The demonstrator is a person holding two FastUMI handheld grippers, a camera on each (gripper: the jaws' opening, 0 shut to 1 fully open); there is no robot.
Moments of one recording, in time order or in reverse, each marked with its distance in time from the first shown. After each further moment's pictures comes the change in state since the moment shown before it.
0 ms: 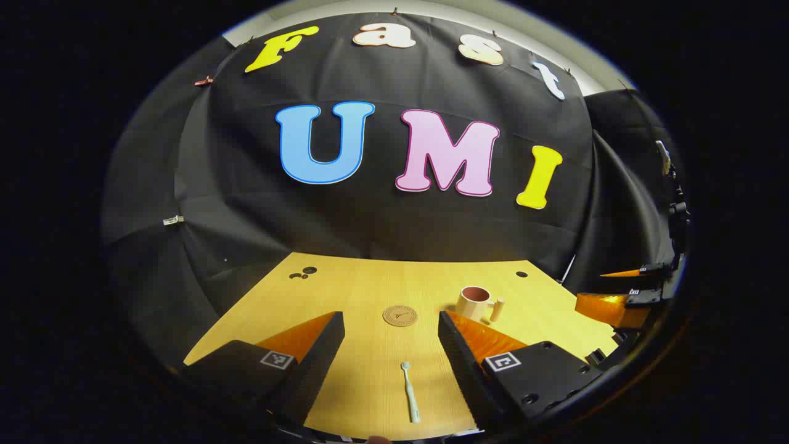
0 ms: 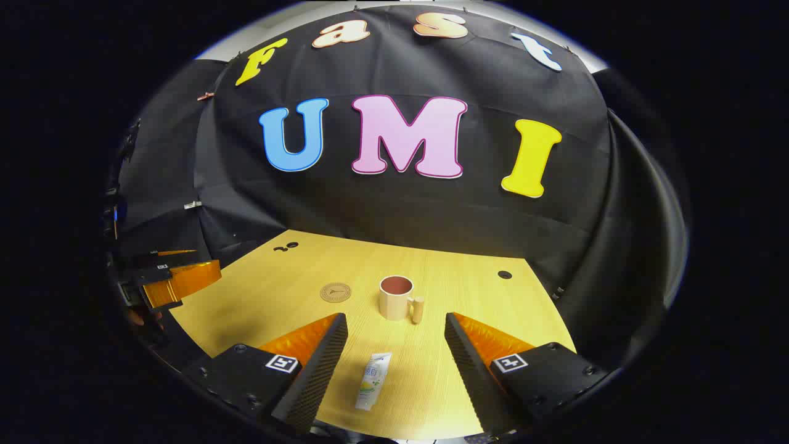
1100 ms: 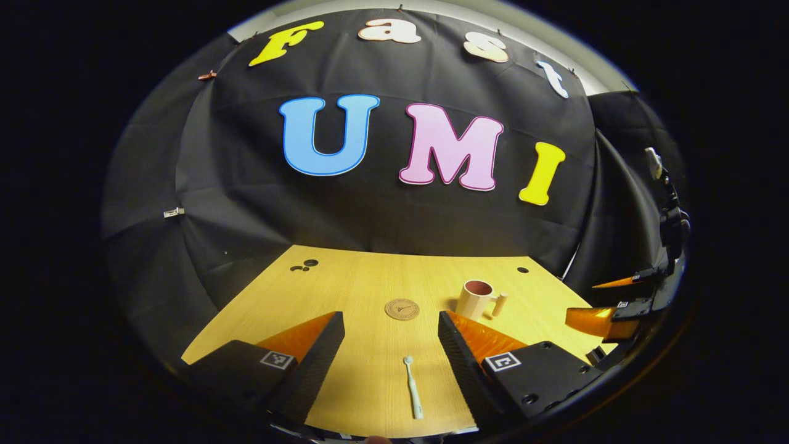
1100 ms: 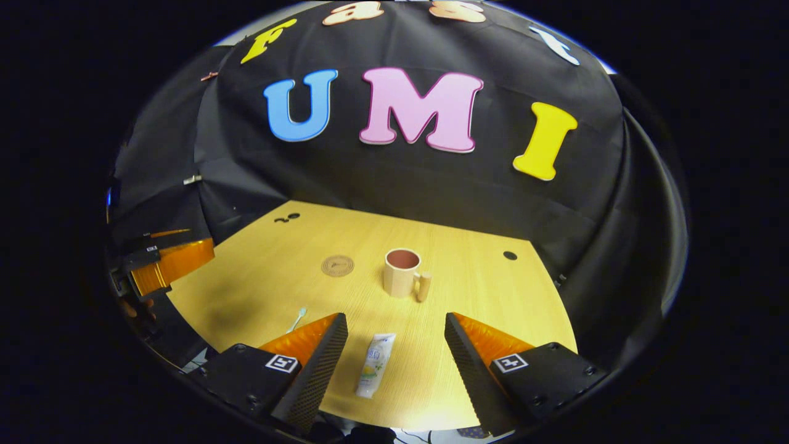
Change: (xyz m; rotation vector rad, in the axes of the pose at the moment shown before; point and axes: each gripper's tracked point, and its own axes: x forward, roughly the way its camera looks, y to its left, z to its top) left arm 0.001 0.011 -0.017 -0.015 0.028 0.000; right arm 0.014 0.011 -0.031 -0.055 0.161 0.011
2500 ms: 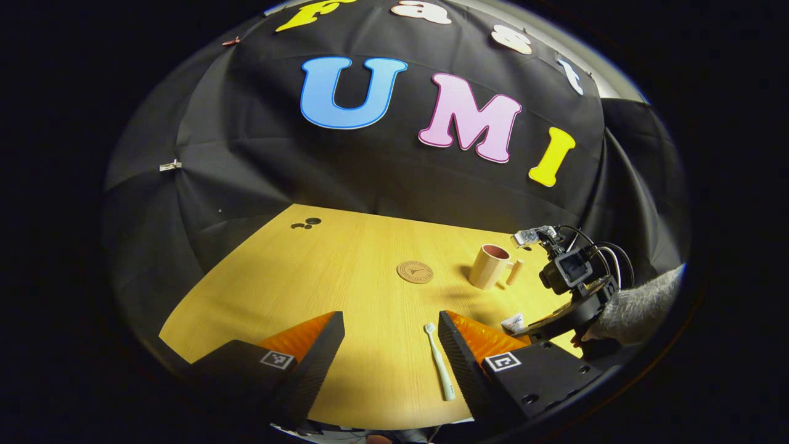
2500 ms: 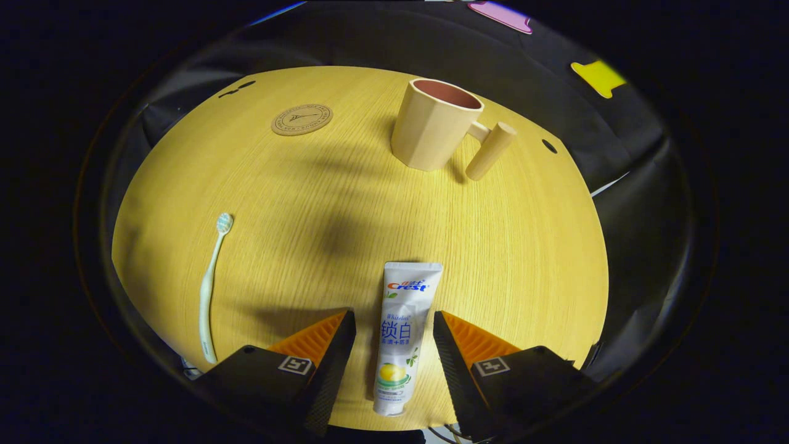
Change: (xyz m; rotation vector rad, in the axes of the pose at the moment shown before) left arm 0.021 0.051 -0.079 -0.076 0.117 -0.051; right arm 0.148 0.033 -0.165 -0.015 0.617 -0.128
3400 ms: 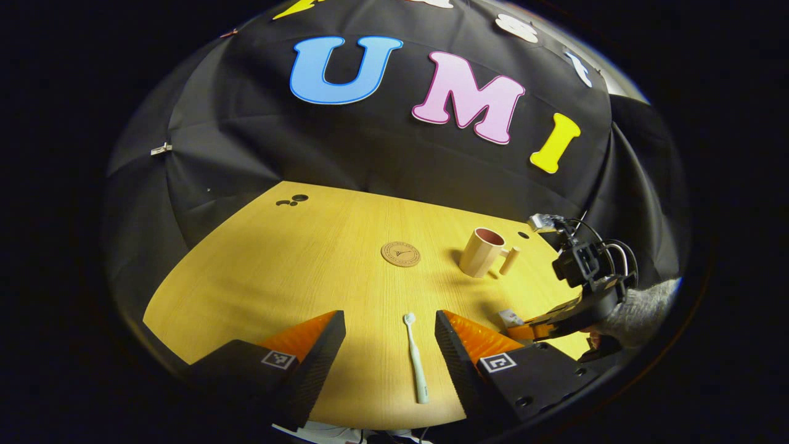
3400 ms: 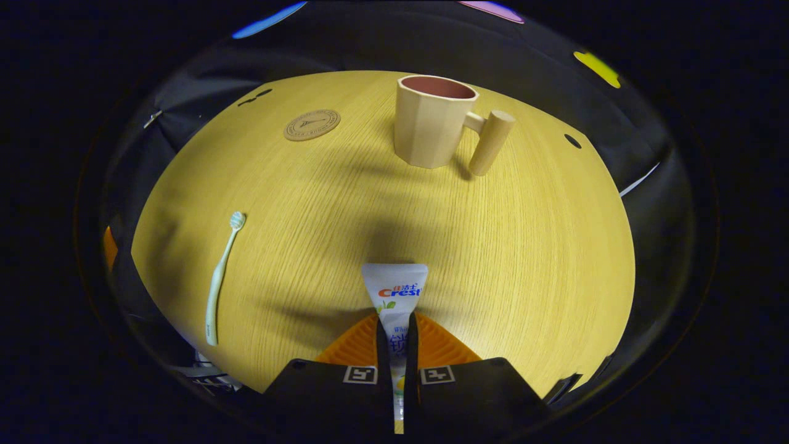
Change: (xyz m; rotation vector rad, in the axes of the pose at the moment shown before) left arm 0.031 -0.036 -0.024 -0.028 0.120 -0.007; right arm -0.005 -0.016 0.003 0.025 -0.052 0.202
